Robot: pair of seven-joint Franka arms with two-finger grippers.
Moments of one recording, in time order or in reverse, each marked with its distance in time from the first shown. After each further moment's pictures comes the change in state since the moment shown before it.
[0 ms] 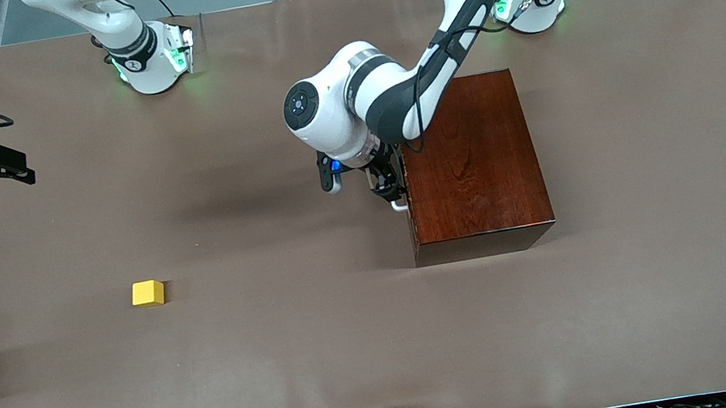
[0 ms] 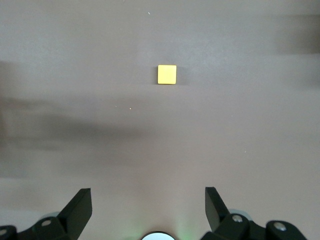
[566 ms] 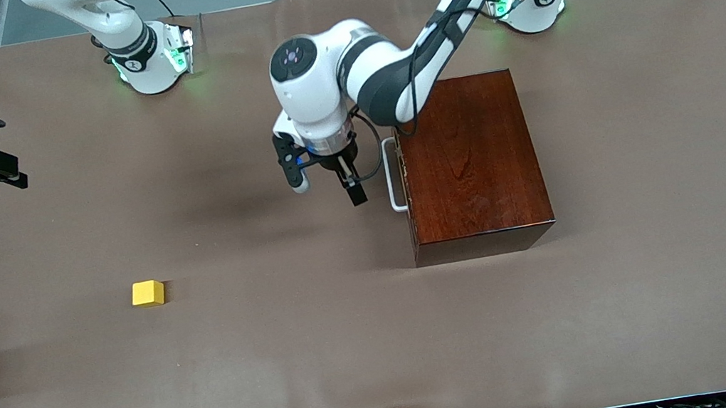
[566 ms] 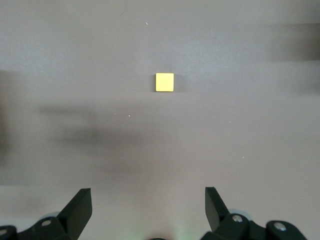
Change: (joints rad) left arm 0.003 -0.076 -0.030 0.005 -0.071 0.281 -0.346; right arm -0.006 0.000 0.002 0.012 0.000 0.018 0.000
